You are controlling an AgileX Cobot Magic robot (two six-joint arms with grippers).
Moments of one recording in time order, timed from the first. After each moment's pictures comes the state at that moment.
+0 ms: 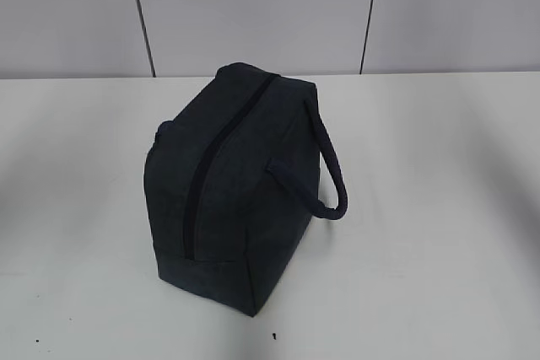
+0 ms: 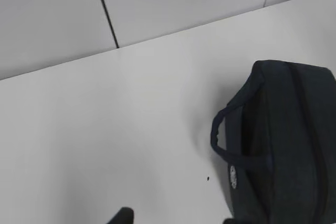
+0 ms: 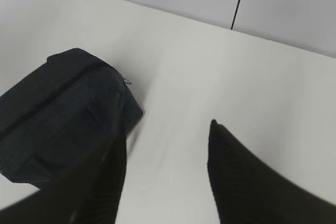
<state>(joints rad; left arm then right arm) -0.31 1.15 -1.45 0.01 1.23 0.10 0.04 1.35 -1.75 0.28 1.26 -0.29</state>
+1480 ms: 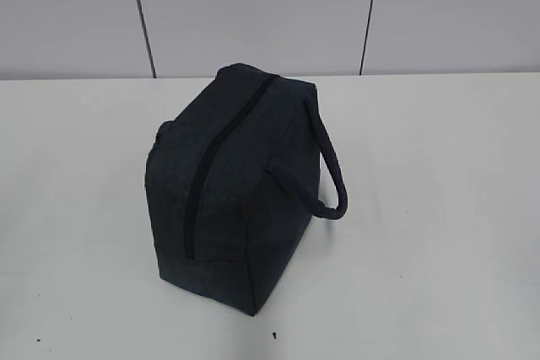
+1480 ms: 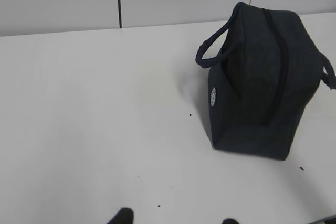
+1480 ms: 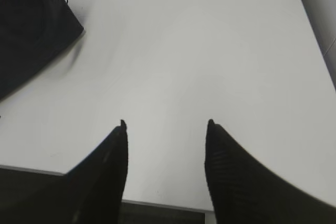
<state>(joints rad) -0.31 0.06 -0.61 -0.03 1.21 0.01 0.04 -0.02 -0.70 0.00 1.28 -0.10</state>
